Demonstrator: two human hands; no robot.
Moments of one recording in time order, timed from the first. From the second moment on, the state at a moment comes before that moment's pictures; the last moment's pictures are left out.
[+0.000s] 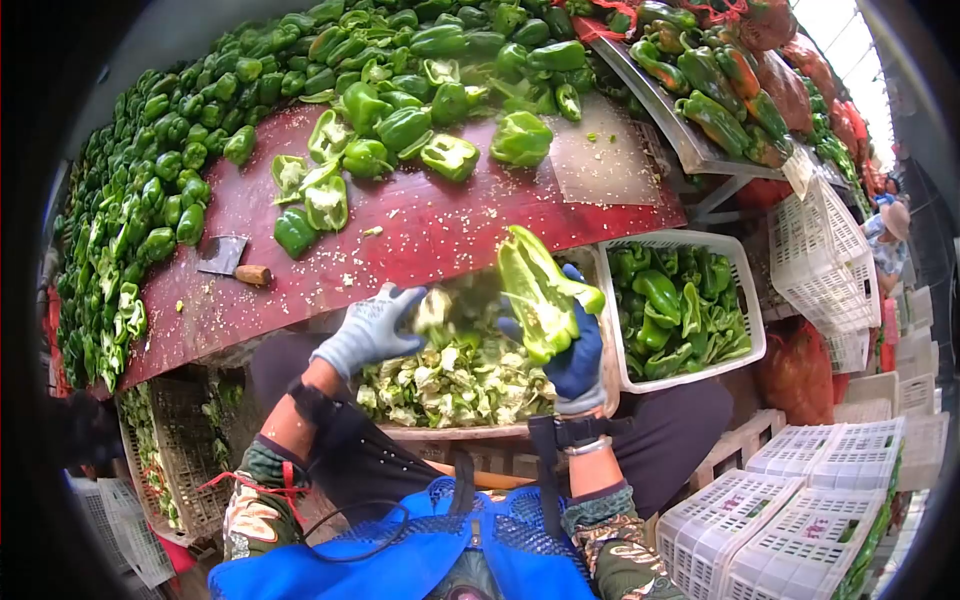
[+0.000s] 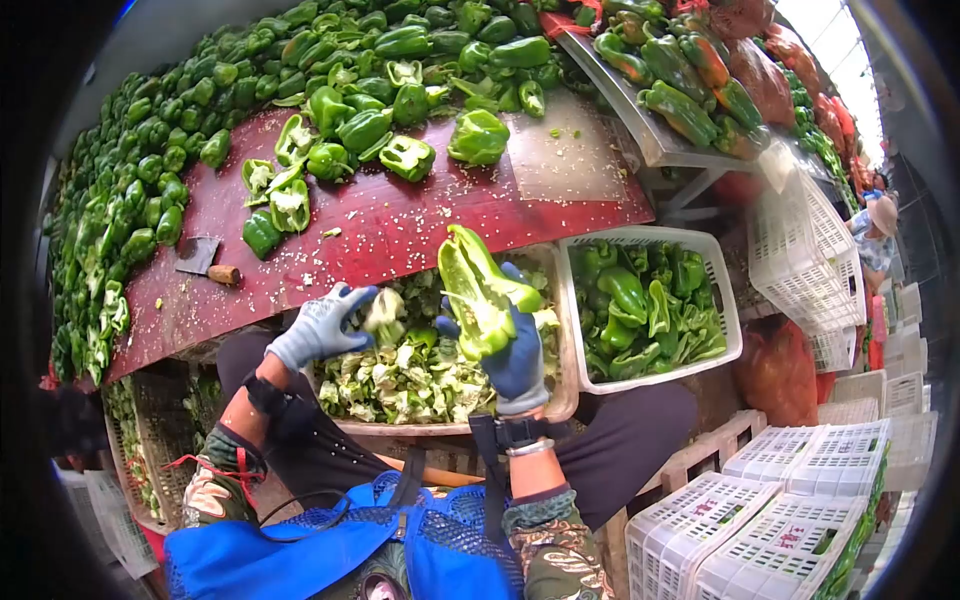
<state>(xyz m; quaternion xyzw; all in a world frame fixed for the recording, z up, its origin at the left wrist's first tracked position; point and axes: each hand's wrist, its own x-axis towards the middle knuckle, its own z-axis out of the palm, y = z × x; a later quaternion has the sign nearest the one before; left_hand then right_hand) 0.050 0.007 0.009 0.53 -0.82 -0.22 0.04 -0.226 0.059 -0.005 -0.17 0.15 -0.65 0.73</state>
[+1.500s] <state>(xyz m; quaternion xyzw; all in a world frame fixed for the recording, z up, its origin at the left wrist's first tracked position) 0.028 -0.022 -0.016 0.49 -0.74 -0.38 0.24 -0.300 0.020 0.009 -0.60 0.63 -0.46 0.17</state>
